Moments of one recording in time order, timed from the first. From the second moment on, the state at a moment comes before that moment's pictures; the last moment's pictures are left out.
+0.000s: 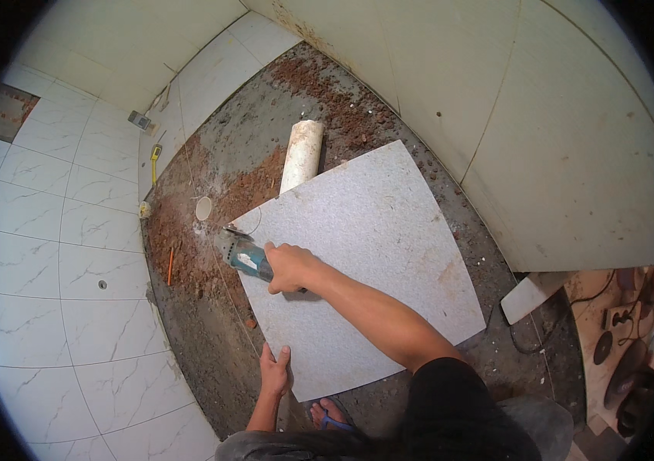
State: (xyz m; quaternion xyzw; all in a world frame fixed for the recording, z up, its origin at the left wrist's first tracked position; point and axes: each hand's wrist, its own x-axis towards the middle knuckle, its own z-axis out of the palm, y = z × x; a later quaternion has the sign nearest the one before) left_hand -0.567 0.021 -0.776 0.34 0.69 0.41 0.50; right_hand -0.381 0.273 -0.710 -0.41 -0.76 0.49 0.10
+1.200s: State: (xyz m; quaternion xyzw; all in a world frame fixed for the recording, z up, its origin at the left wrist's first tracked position) left_hand -0.558 0.024 -0.764 0.33 0.72 0.37 0.48; right_hand -0.315 0.387 -0.699 -0.22 -0.90 0.38 -0.05
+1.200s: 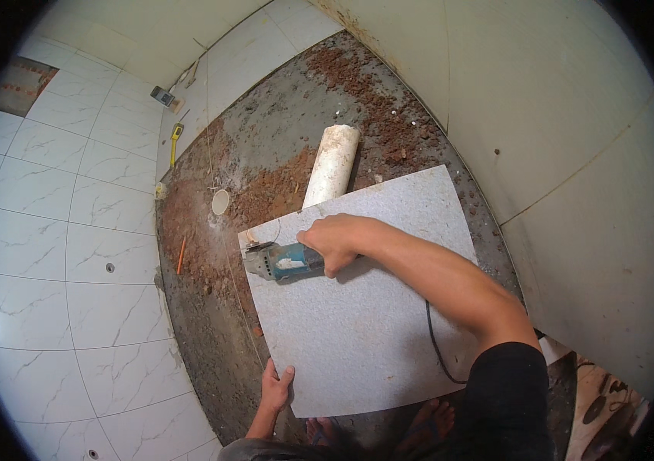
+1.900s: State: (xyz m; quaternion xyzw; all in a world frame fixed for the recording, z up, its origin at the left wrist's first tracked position) left_hand -0.600 0.154 -0.661 0.28 0.67 0.51 0.46; right_hand -0.448 0.222 -0.664 -0.45 -0.64 0.56 0.26
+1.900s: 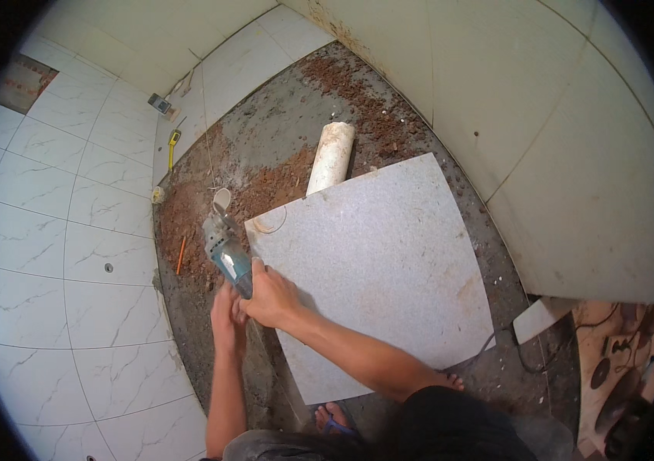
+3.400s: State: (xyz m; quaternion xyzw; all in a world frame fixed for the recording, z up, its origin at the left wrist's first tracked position) left_hand -0.591 0.294 -0.695 0.48 0.75 0.23 0.40; right_hand -0.484 0.227 -0.713 -0.56 -0.57 0.49 0.34
